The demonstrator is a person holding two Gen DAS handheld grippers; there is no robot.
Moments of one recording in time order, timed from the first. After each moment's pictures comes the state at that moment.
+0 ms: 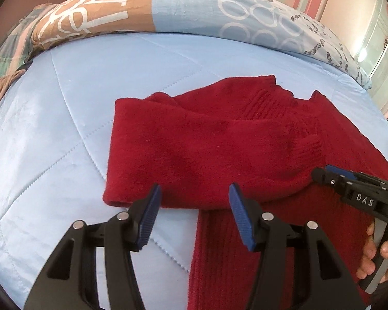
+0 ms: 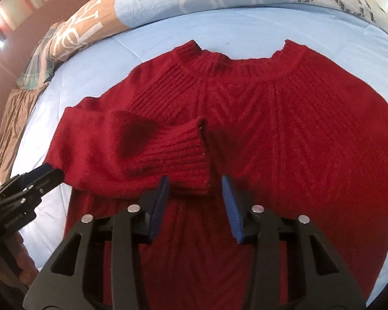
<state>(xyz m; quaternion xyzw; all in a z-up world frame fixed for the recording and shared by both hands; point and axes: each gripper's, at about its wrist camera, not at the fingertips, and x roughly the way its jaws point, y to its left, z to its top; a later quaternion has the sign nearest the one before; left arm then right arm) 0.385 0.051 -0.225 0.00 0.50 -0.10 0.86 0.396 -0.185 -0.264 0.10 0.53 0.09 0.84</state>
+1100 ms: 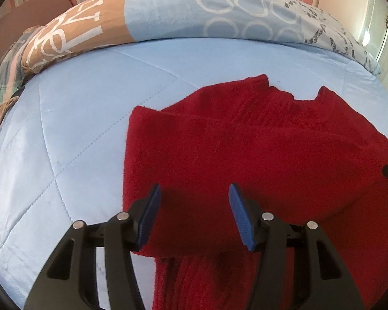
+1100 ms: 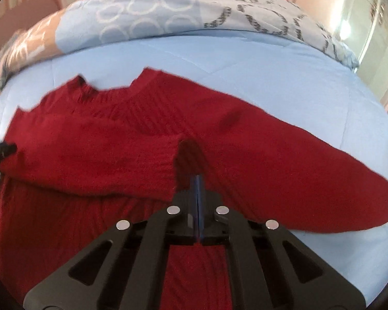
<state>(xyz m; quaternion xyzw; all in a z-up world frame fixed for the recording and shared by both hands) 0.432 -0.018 -0.242 0.05 0.49 -0.08 0.87 0.365 -0.324 -0.253 0.01 0.46 -0.06 0.89</state>
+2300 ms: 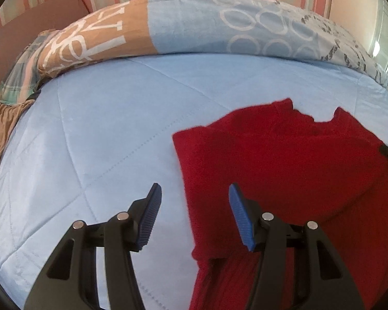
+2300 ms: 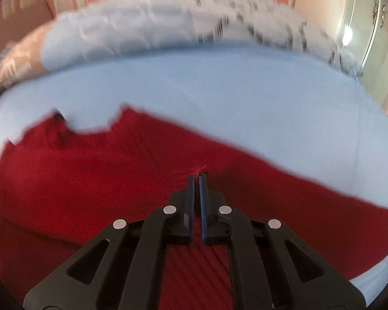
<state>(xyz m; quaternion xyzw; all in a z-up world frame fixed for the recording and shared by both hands) 0.443 0.008 -0.225 0.06 0.47 -0.05 0.88 0.432 -0.342 -0.264 0.01 0.46 -0.07 0.89</state>
